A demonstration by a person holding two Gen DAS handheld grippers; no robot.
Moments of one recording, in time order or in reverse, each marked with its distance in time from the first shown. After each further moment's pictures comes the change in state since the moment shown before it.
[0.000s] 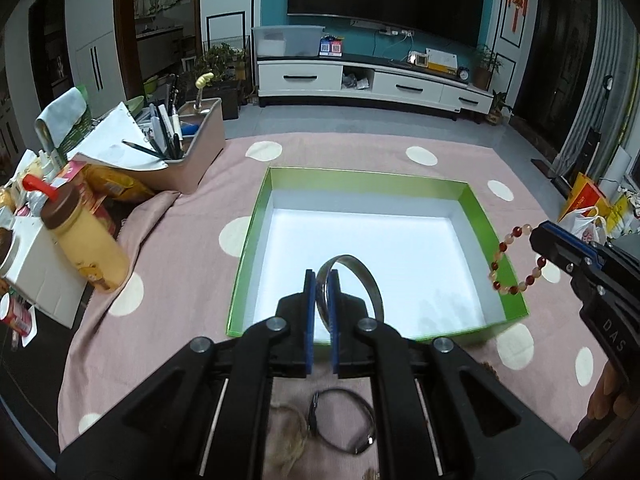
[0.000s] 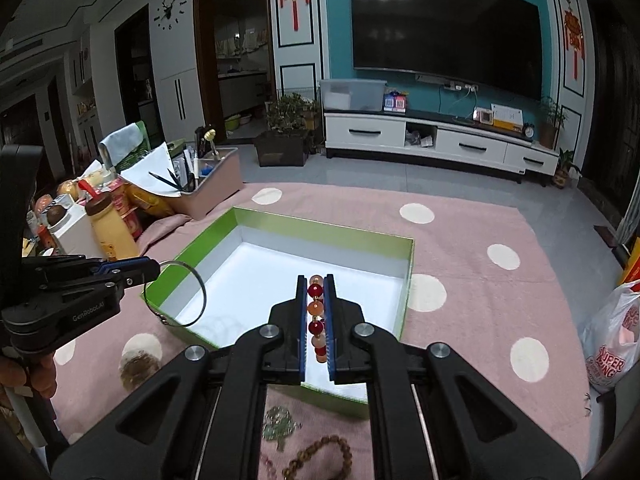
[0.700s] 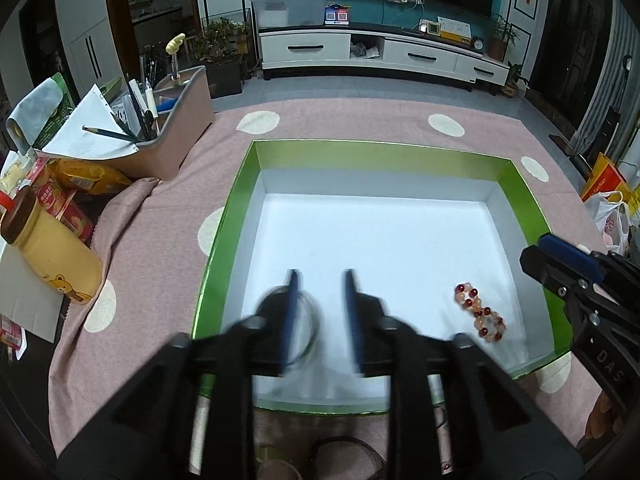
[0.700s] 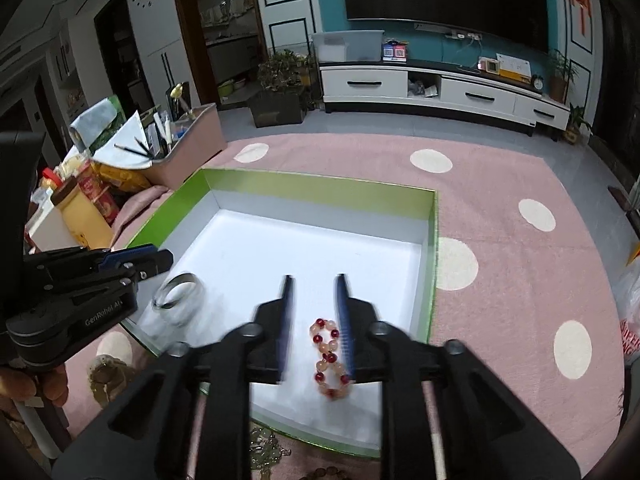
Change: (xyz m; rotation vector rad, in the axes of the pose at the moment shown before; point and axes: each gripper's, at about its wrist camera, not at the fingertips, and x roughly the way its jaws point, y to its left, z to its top) left arm 0.069 -0.009 0.010 0.019 0.097 0.054; right arm 0.064 -0.022 -0.008 0.089 0.133 0.024
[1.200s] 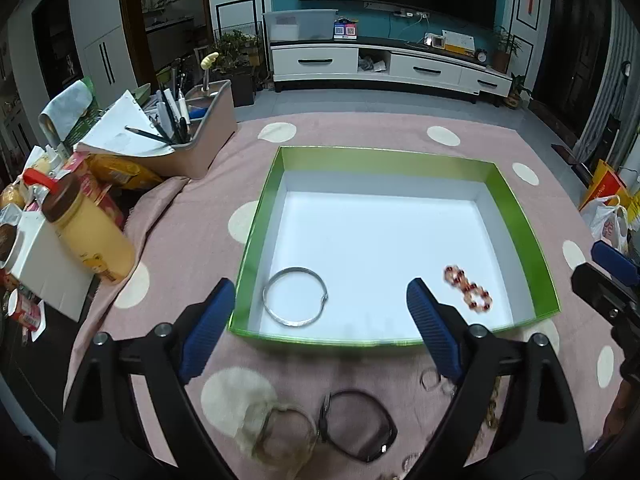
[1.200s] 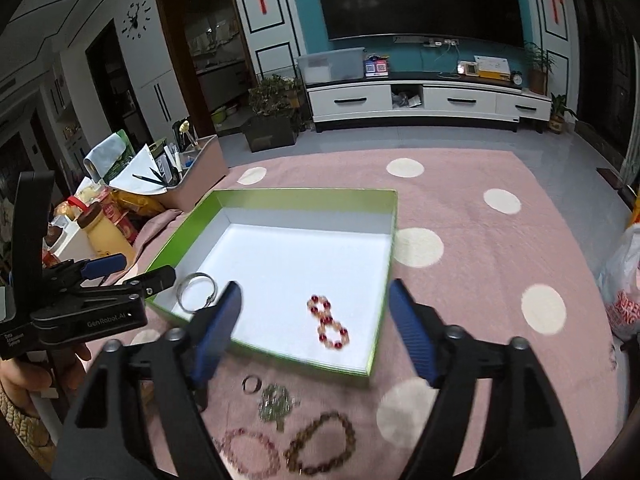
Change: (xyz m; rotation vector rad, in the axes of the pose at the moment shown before) left arm -0.054 0.008 -0.025 -0.010 -0.046 0.032; right arm -0.077 -0.009 -0.025 0.071 -0.065 0.004
